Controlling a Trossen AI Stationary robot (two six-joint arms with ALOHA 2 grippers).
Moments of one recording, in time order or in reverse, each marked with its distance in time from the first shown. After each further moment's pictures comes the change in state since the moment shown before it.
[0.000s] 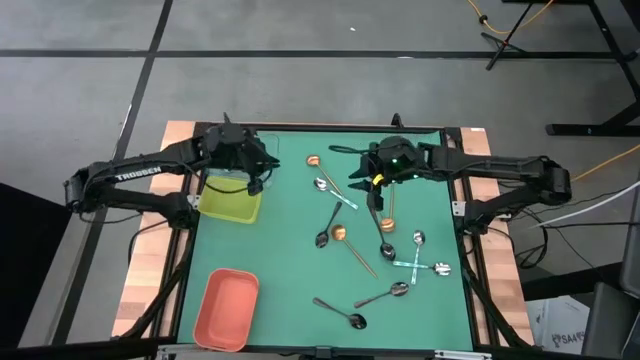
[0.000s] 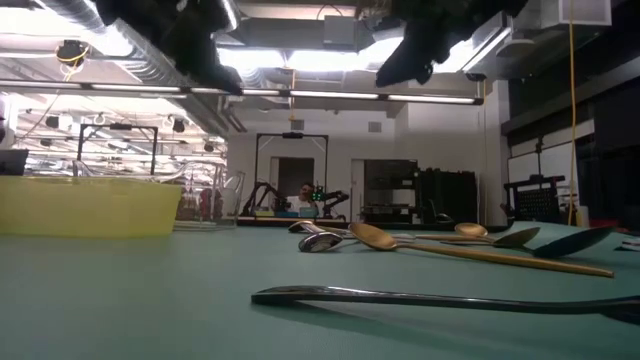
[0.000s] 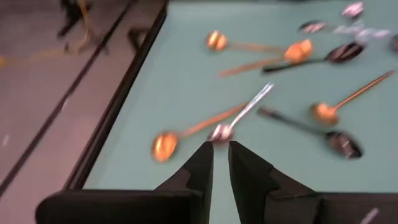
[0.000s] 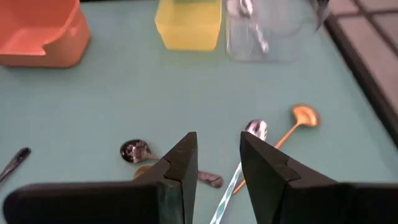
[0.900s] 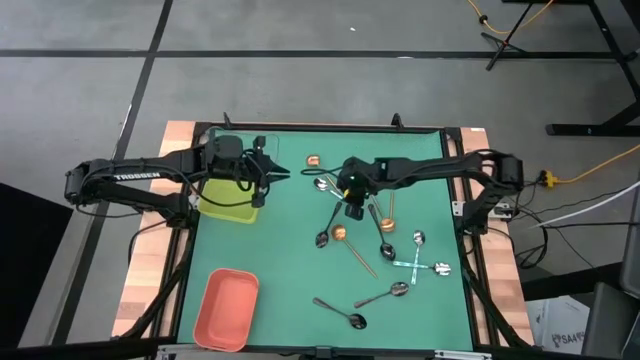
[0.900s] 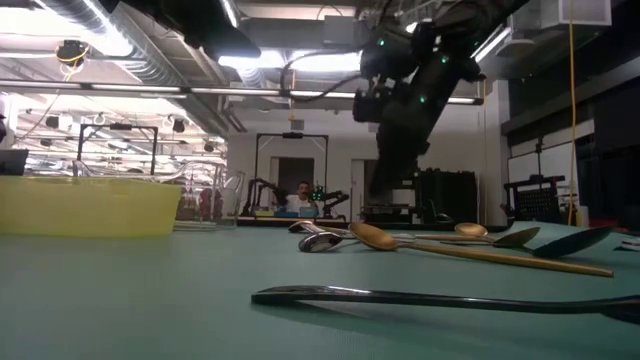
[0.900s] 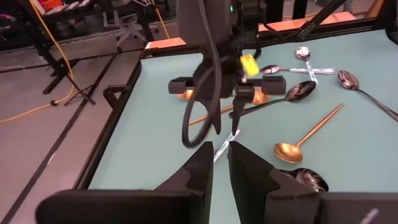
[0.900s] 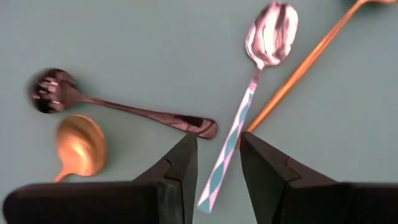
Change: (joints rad) left arm -0.170 0.000 0.000 0.147 -0.040 0.000; right arm 0.000 0.384 0.000 0.003 0.077 0.058
